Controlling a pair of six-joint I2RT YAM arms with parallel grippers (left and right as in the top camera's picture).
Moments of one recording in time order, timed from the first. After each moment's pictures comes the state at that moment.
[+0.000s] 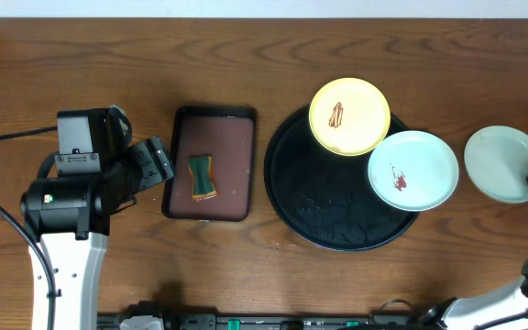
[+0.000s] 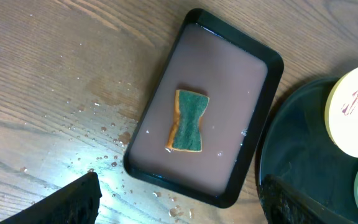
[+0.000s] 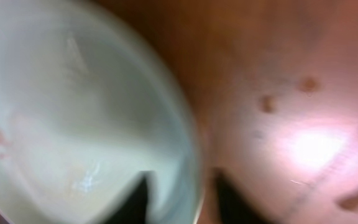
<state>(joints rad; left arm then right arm) 0.04 1.12 1.23 -1.12 0.10 -0.38 -0.78 1.86 1.25 -0.74 -0.12 0.46</state>
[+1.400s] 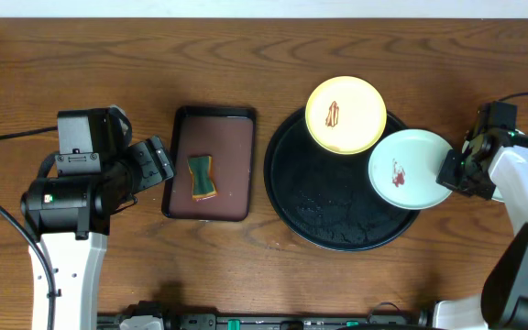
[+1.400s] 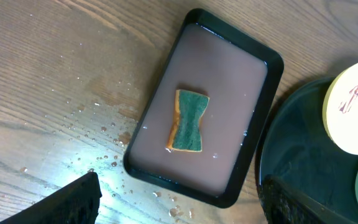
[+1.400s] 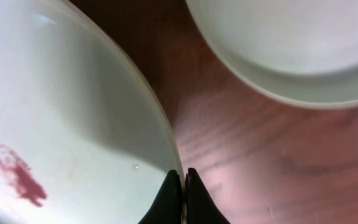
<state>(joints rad) 0.04 1.12 1.23 -1.12 0.10 -0.38 -0.24 1.65 1.06 -0.84 0.07 0.23</state>
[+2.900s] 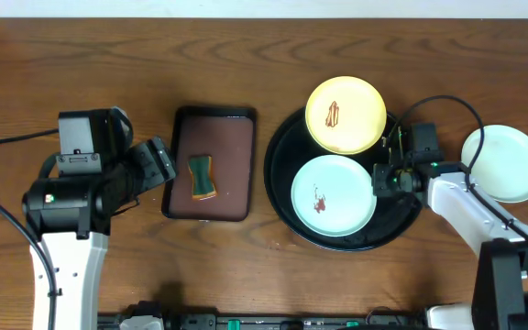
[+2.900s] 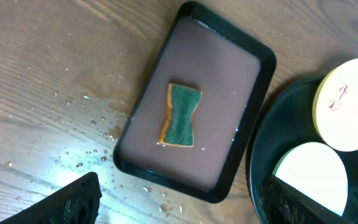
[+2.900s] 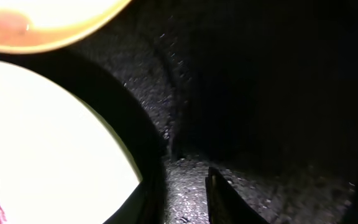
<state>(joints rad) 0.04 1.12 1.22 -1.13 0.13 -0.41 0.12 1.59 0.79 -0.45 -0.11 0.16</state>
